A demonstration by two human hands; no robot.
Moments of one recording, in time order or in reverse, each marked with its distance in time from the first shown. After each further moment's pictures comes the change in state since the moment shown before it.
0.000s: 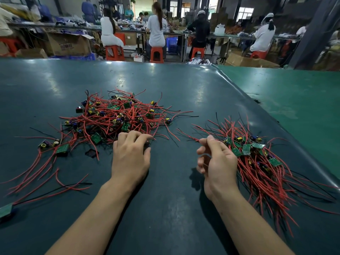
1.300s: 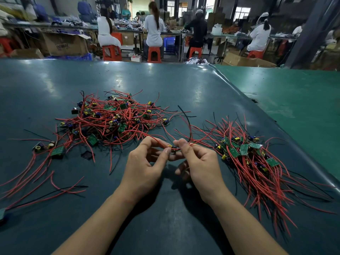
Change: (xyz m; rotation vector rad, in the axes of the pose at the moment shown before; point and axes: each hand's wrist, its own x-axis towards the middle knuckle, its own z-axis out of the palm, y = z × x) left_hand -0.017 0.036 0.005 -0.966 -0.044 -0.041; right_hand -0.007 0.006 0.005 -0.258 -0.377 -0.036
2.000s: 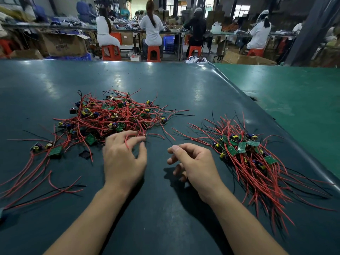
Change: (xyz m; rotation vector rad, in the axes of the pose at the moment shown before) left_hand 0.012 -0.007 -0.025 0.793 0.283 0.051; right_hand 0.000 0.001 -0.003 -0.129 -0.042 0.069
